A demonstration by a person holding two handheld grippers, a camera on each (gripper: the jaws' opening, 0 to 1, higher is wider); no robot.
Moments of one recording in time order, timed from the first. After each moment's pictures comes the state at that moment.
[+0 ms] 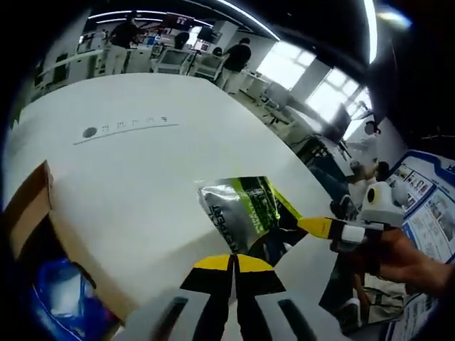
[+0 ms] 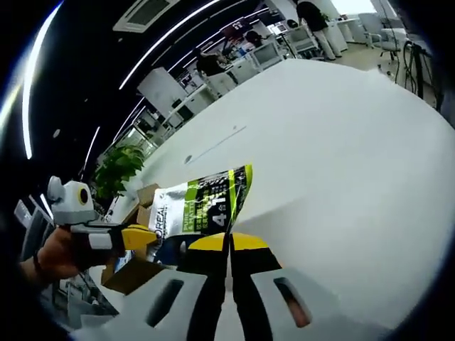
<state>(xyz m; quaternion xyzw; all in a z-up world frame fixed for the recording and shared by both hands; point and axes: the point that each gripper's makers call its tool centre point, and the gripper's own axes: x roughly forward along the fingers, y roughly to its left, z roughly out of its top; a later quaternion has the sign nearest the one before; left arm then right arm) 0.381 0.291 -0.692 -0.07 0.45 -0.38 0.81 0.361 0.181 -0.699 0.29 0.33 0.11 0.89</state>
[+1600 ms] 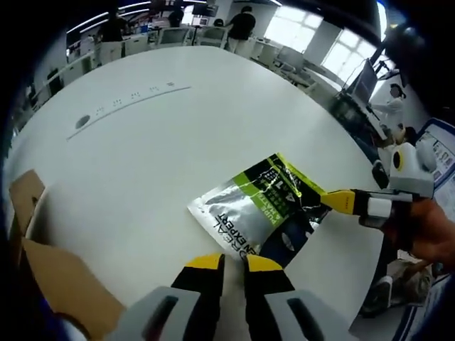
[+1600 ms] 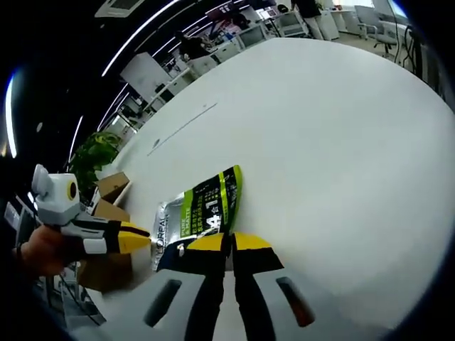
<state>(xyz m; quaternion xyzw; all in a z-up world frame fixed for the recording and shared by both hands) 0.404 0.297 -0.760 0.04 0.51 -0.33 0.79 0.382 0.162 -0.763 0.26 0.39 0.07 0.88</state>
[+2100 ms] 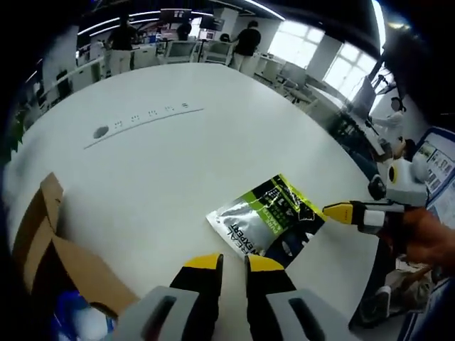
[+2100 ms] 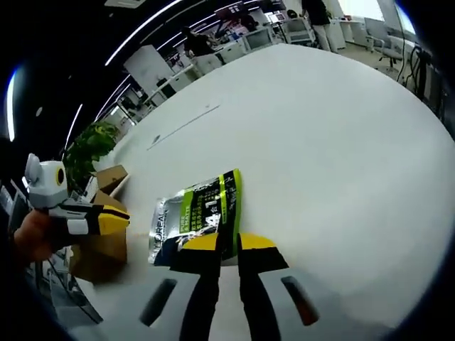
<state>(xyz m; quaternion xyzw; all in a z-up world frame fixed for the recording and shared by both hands) 0.411 0.318 -0.728 0.01 0.47 -0.33 0.82 0.373 0.155 -0.745 0.22 0.39 0.08 0.89</state>
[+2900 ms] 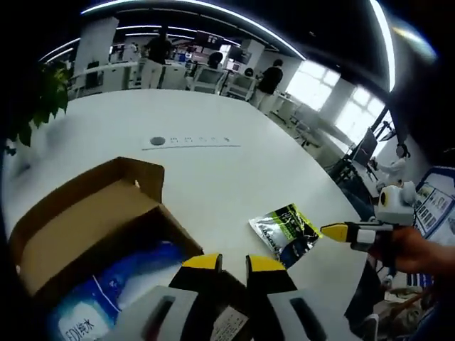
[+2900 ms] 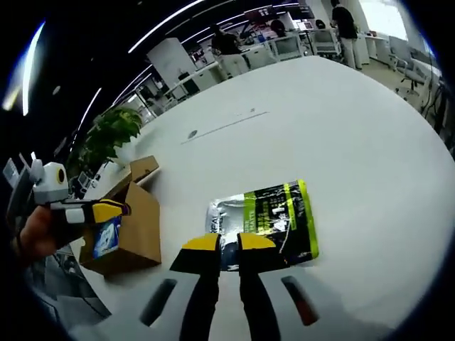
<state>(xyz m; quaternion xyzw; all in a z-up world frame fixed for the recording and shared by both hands) 0.408 0.429 -0.678 -0.09 0.40 -0.28 0.87 0.382 0.254 -0.701 0.18 0.38 0.15 0.90</state>
